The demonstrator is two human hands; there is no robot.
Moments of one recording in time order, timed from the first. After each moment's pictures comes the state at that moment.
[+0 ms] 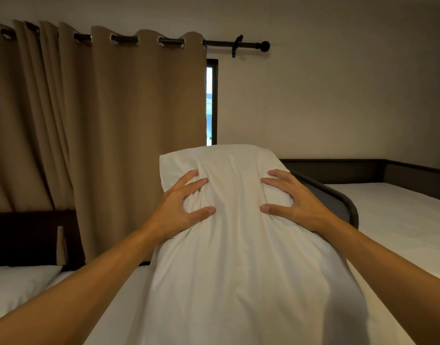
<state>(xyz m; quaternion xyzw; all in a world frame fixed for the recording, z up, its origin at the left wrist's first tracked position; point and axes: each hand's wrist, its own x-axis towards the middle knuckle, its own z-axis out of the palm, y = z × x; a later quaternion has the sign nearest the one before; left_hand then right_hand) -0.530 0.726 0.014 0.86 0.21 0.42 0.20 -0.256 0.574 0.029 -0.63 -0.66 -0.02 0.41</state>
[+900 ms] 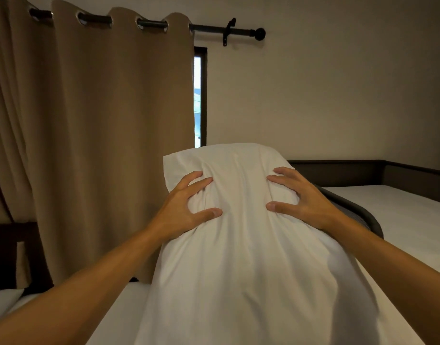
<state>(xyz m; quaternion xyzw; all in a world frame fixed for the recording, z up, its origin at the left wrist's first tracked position) -0.433 0.850 0.009 0.87 0.18 0.41 0.21 -0.174 0.673 0.035 -0.65 -0.64 -0.03 0.40</state>
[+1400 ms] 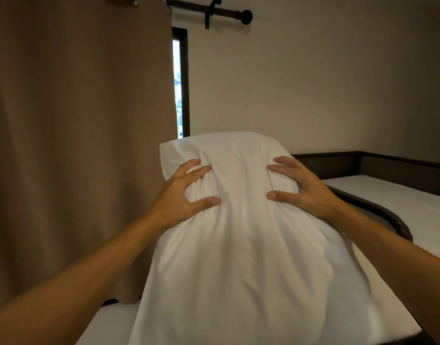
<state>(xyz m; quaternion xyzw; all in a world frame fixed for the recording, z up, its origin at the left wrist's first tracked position) -0.396 0.983 0.025 0.88 0.11 0.40 0.23 -0.164 0.767 0.044 -0.70 -0.59 -0.07 0.41</state>
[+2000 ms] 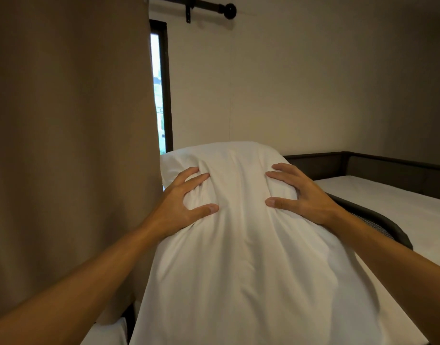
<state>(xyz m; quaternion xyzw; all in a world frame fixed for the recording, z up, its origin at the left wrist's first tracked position) -0.327 1.005 0.015 0.89 0.08 0.39 0.24 -0.100 0.781 0.033 -0.72 -0.56 -0.08 0.40</state>
